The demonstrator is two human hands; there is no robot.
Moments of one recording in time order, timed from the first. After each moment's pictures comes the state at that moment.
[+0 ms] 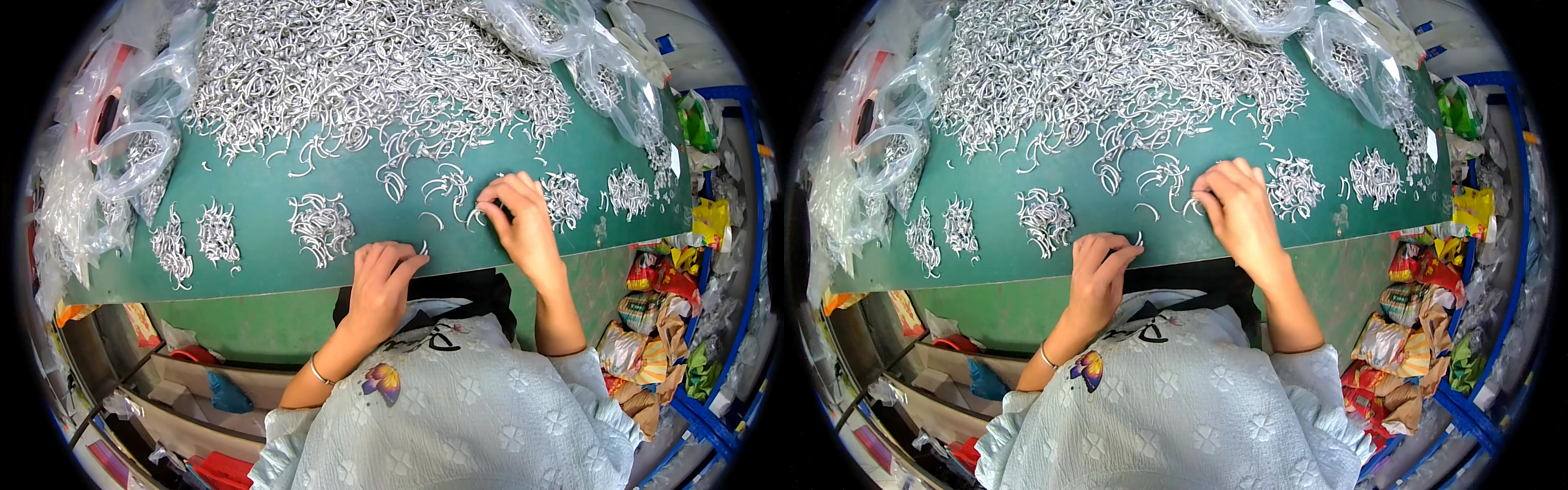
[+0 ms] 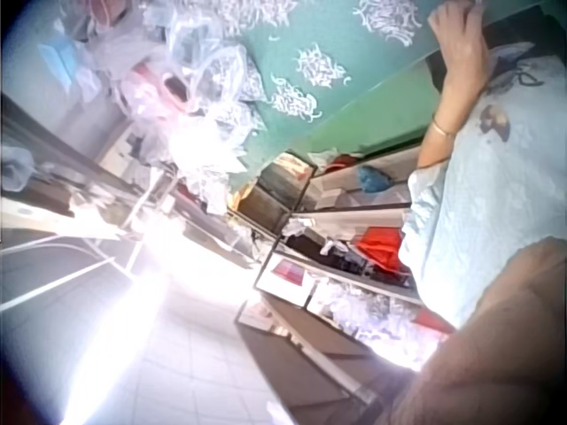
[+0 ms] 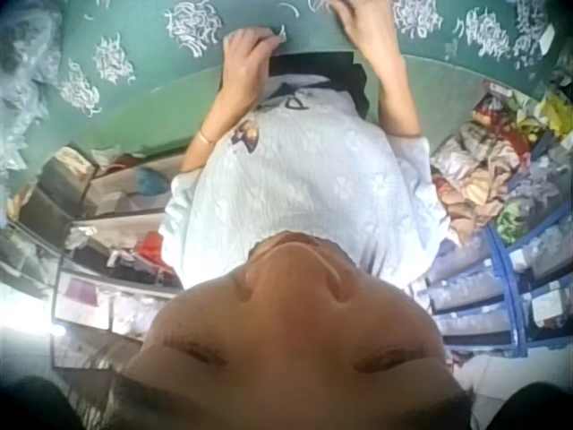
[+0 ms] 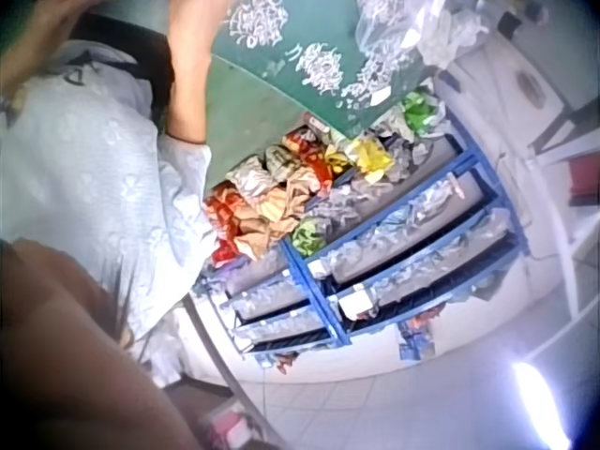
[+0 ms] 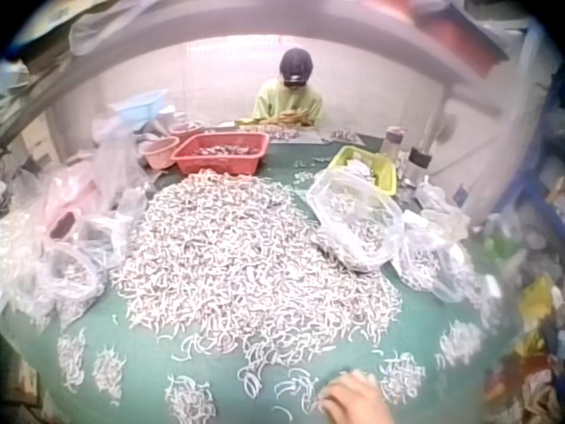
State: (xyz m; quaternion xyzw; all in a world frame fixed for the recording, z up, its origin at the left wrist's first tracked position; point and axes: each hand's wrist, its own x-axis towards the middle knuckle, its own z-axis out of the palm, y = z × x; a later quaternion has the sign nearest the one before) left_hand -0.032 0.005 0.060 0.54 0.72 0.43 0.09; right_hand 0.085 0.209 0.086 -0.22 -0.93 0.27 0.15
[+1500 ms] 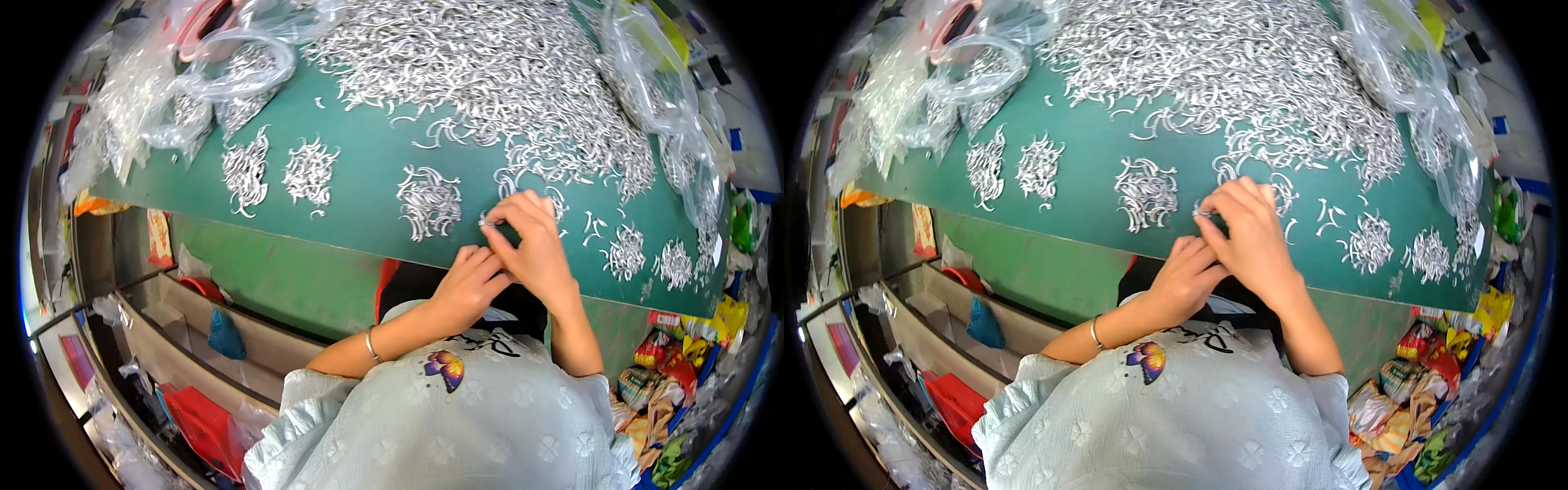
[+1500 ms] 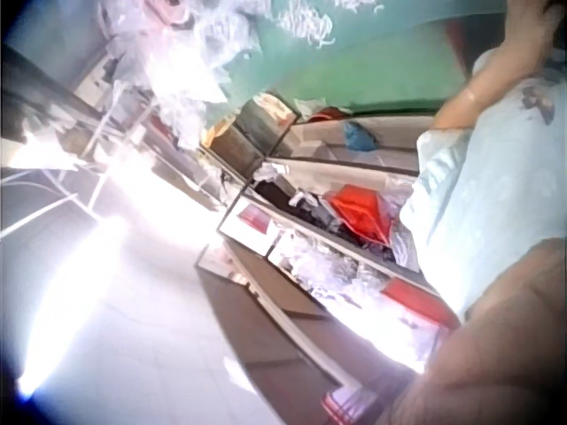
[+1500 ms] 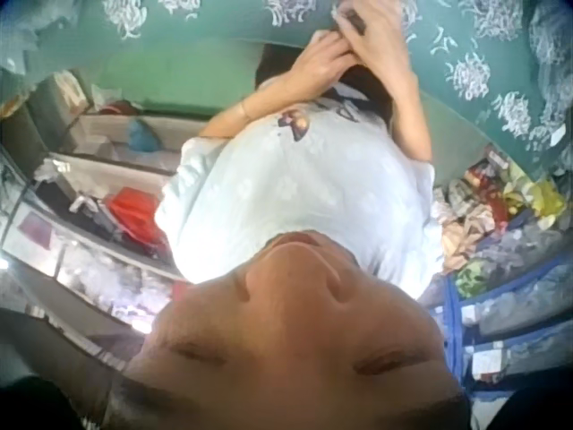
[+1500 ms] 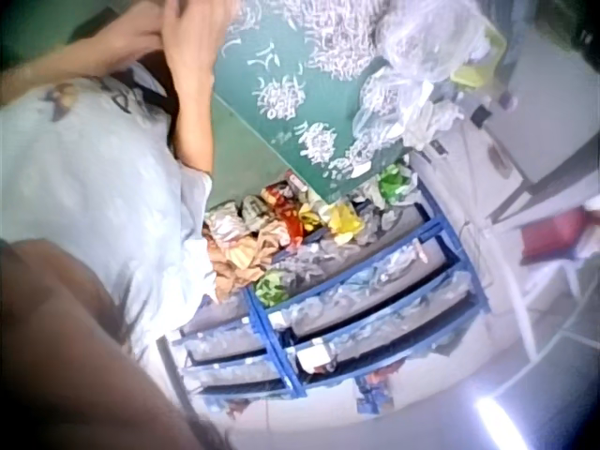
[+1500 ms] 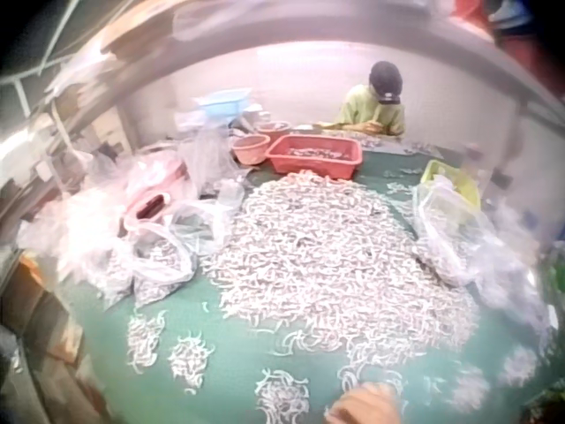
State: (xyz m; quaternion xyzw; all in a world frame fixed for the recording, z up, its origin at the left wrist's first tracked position) left_hand -0.017 -0.005 0.043 0.56 0.68 0.47 0.08; right_hand 0.014 0.146 0.091 -0.07 -0.92 0.36 0.12
